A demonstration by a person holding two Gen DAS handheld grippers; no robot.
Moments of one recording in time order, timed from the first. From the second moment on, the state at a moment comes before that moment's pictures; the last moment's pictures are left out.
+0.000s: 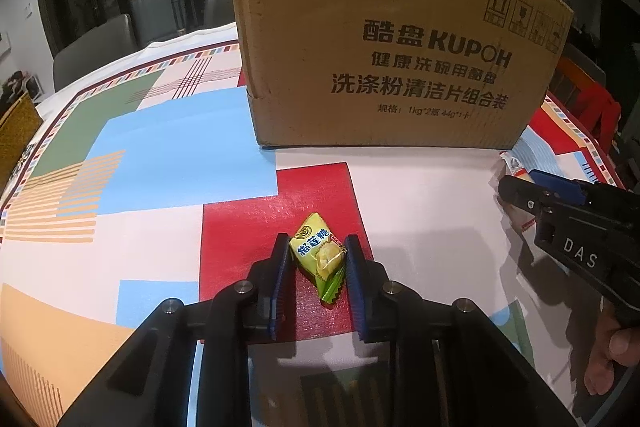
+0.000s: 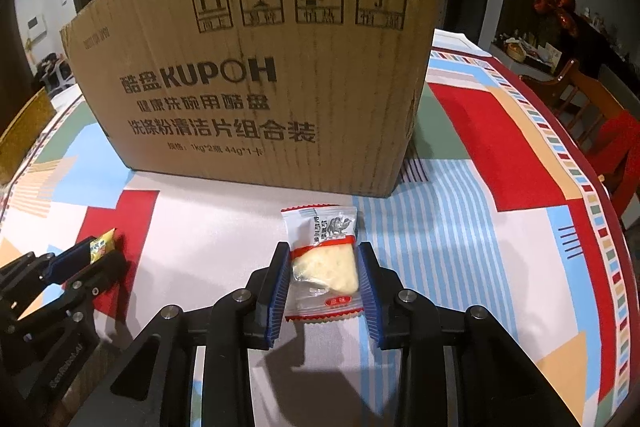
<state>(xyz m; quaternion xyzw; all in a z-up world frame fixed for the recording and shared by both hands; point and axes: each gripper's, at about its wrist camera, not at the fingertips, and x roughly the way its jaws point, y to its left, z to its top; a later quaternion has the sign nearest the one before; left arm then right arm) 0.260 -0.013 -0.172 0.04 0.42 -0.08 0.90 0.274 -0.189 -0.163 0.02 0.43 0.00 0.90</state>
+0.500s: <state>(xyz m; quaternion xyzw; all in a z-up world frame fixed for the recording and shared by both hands) 0.248 -0.007 -0.138 0.04 0.40 -0.08 0.91 0.261 -0.182 -0.128 0.02 0.40 0.01 0.92</state>
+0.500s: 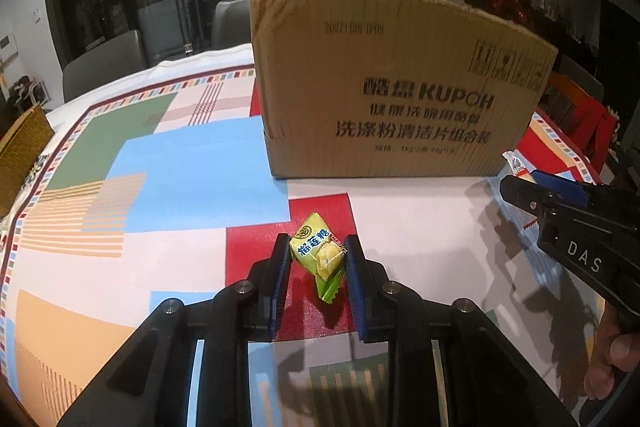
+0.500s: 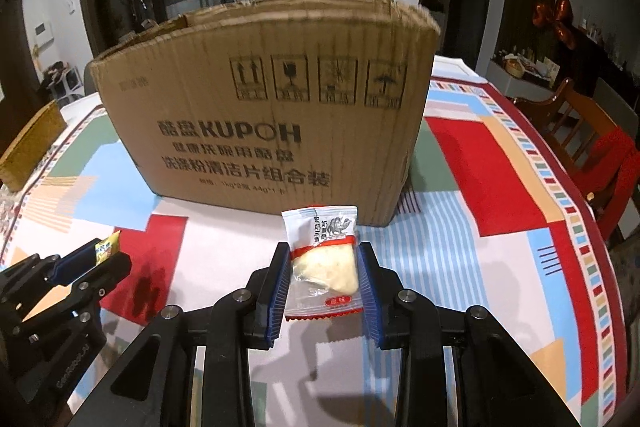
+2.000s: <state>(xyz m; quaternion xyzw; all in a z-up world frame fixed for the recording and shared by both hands) 0.266 -0.014 -0.015 0.04 0.28 -0.09 0.95 0.261 -0.191 -0.012 0.02 0.29 0.00 0.96</state>
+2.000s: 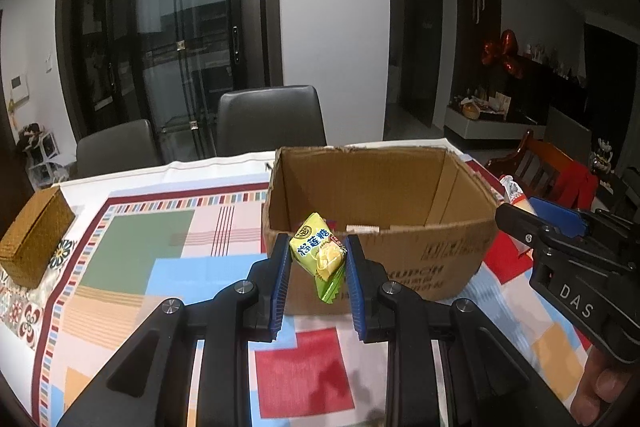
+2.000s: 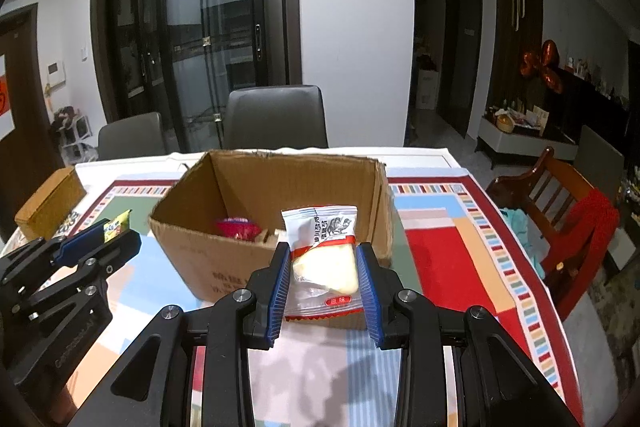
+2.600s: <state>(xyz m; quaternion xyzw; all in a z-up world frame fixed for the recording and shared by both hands) 0.306 -0.024 0.002 0.04 0.27 -0.10 0.96 0.294 -0.190 0.004 0.02 0.28 0.01 0.96</state>
